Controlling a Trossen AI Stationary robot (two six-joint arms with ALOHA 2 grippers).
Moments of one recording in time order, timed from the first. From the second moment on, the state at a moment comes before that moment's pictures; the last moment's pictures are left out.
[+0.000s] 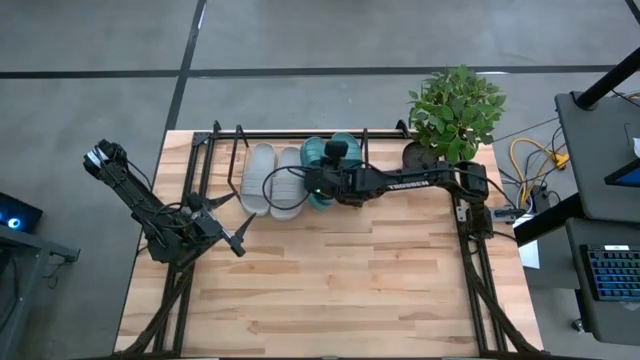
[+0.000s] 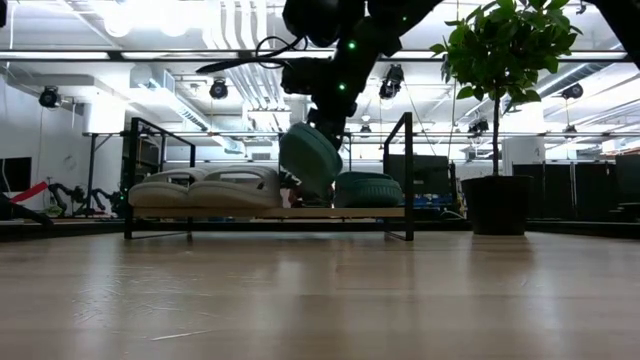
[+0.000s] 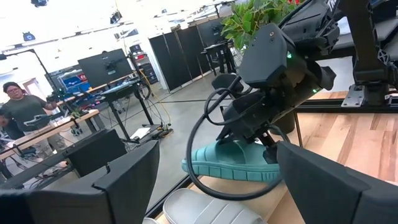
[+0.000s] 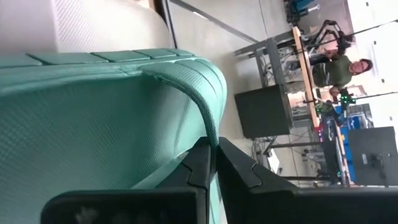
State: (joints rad) left arm -0.80 0.92 0.56 0.48 -1.57 0.37; right arm -0.09 1.99 1.55 -0.39 0.89 -0.41
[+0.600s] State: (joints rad) left arm -0.80 0.92 0.56 0.49 -1.57 0.37; right arm -0.15 2.01 1.55 -0.27 0.84 -0.43
